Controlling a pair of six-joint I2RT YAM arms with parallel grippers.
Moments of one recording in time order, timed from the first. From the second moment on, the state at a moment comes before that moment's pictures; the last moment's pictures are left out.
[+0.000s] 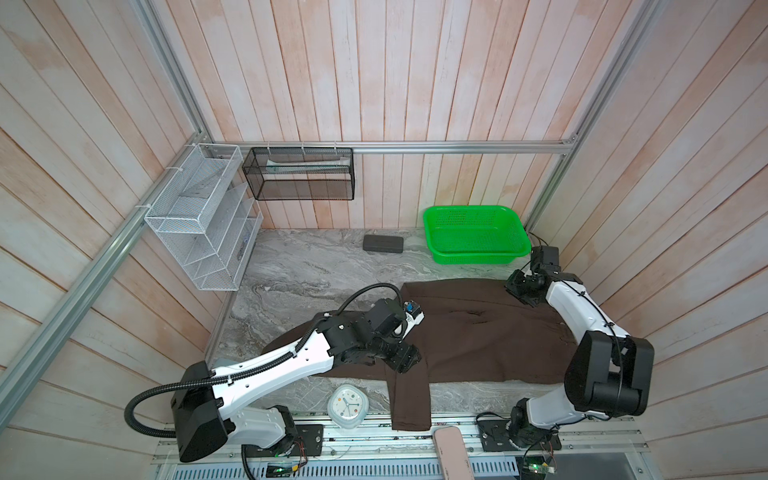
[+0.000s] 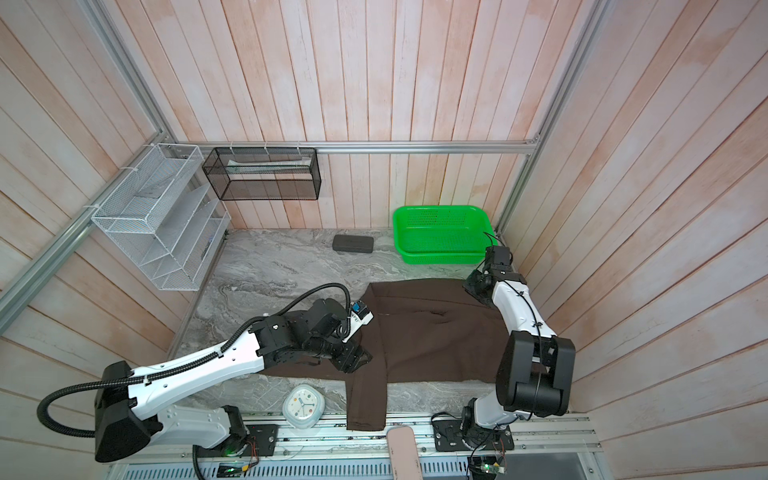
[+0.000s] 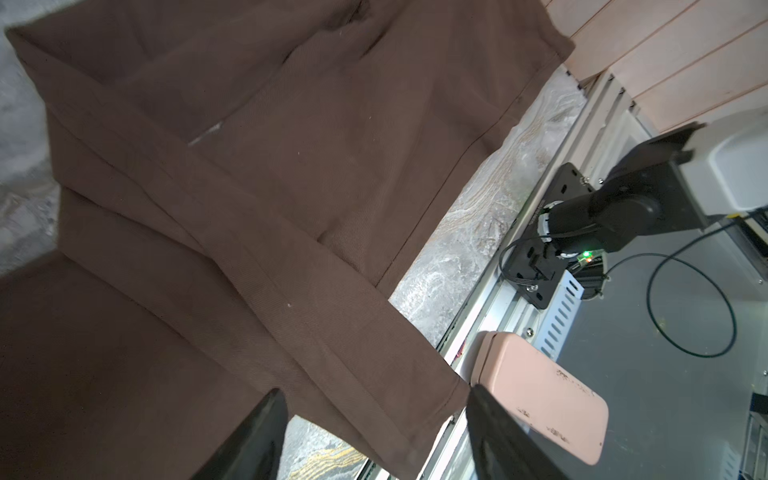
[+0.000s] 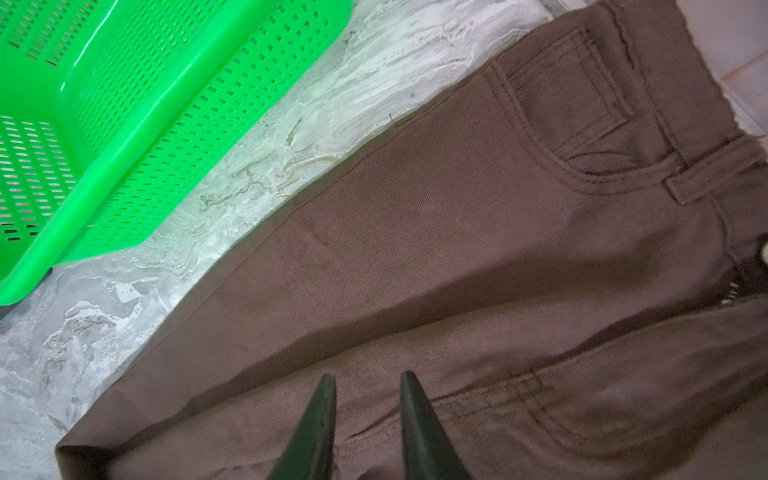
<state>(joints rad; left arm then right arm) -1.02 1.35 1.07 -0.61 0.17 -0.32 -0.13 1.51 1.10 -0.60 -0.04 0.53</state>
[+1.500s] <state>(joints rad) -1.16 1.46 0.67 -0.25 0.25 -0.96 -0.13 1.45 1.04 -0.61 -0.05 0.53</state>
